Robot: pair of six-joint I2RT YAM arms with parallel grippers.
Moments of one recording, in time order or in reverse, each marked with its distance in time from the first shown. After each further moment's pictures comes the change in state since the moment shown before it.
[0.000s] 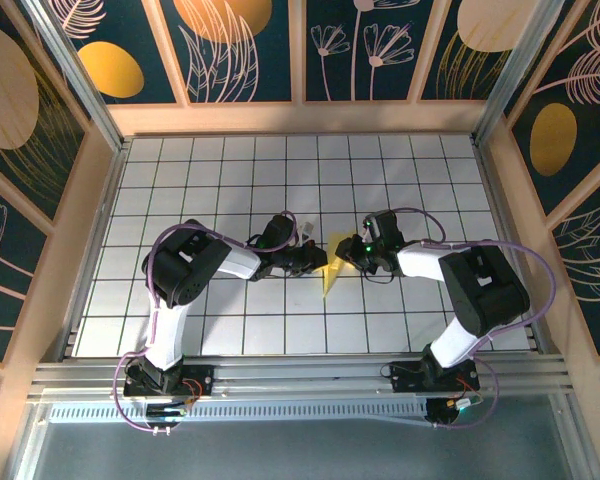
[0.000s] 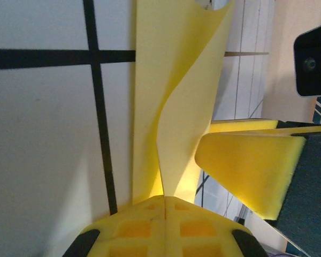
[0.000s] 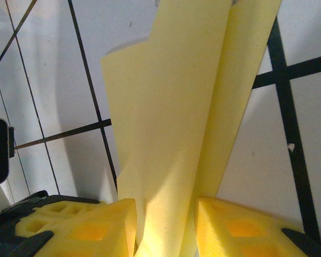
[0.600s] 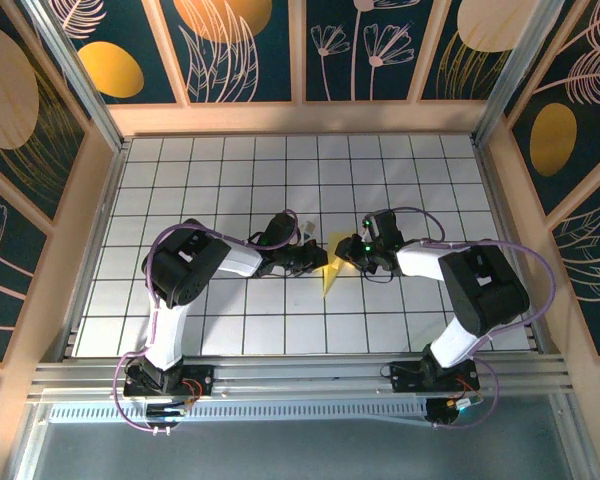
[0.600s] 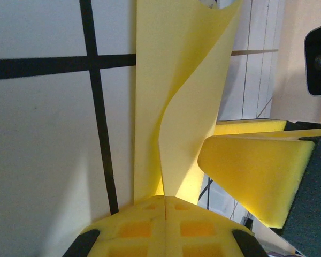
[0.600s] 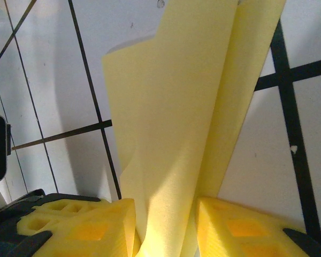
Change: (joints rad) left arm -0.001 -0.002 0.030 -0.069 -0.012 0.042; right arm 0.003 0.004 0.008 -0.011 0.006 -0.006
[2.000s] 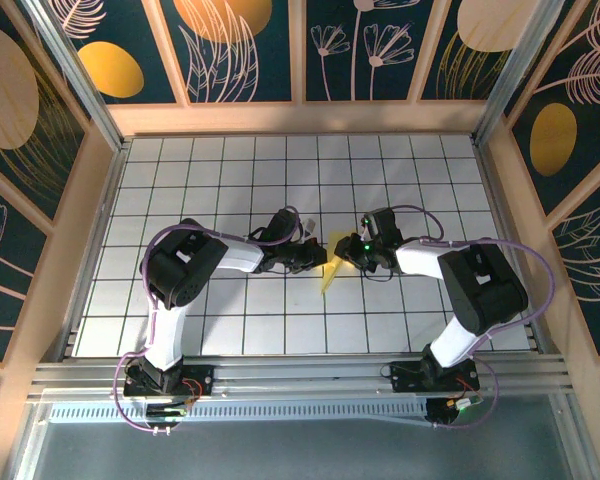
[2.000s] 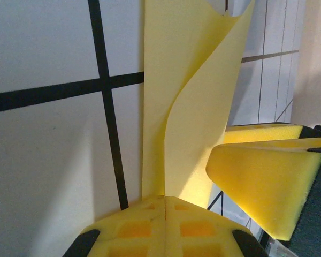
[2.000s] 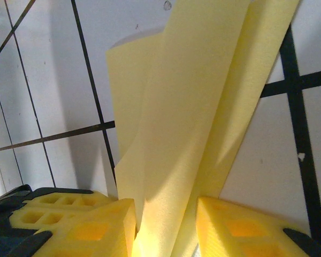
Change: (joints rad) left arm 0.000 -0.015 0.053 -0.139 -0.050 0.075; right arm 0.000 0.005 0.020 -0.023 0.000 -0.021
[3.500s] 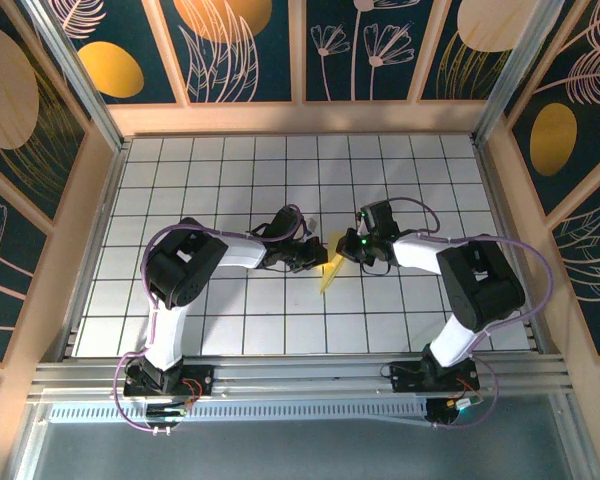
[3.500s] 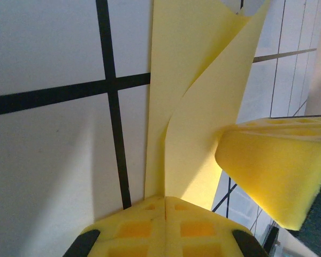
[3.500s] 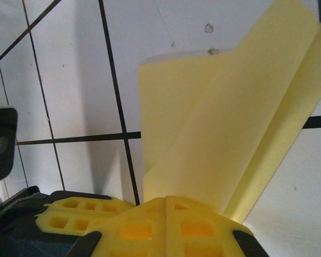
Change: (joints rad) left arm -0.003 0.007 0.057 -0.116 -0.015 0.015; right arm 0.006 0.029 0.078 -0.066 -0.008 -0.060
